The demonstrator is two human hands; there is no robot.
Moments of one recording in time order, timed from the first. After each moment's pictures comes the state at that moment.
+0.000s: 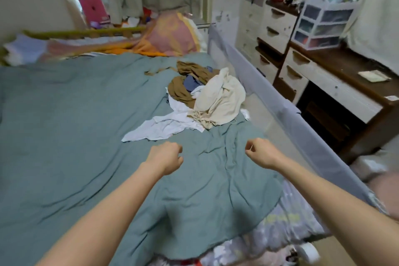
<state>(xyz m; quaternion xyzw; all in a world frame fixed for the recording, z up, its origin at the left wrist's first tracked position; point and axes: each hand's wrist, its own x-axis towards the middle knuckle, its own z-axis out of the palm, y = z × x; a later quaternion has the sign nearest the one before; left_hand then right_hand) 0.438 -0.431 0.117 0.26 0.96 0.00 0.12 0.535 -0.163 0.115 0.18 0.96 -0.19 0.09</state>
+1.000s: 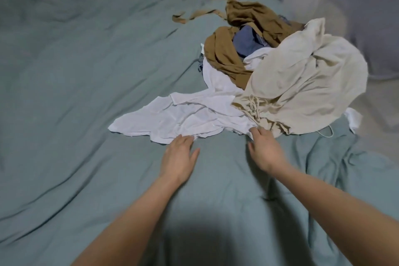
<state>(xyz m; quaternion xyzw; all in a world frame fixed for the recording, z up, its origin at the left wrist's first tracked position) 0.136 -0.401 -0.243 0.10 0.97 0.21 0.06 0.143 -0.159 -0.240 0.05 0.99 -0.12 0.04</state>
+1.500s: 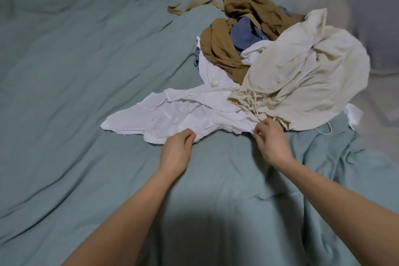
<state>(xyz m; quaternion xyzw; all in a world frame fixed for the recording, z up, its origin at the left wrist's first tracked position) 0.121 -0.387 -0.241 0.07 0.93 0.35 0.01 0.138 -0.130 -0.240 0.05 0.96 -0.26 -0.07</state>
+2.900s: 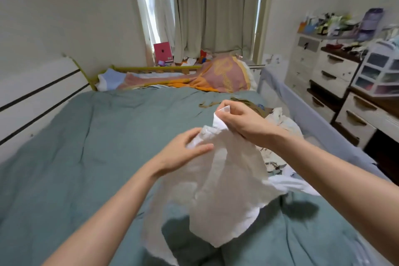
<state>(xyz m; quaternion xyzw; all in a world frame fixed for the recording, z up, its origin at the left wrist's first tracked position) 0.441 -0.608 0.254 0.29 0.82 0.48 0.08 0.460 -0.409 0.317 -0.16 0.81 -0.57 0.00</state>
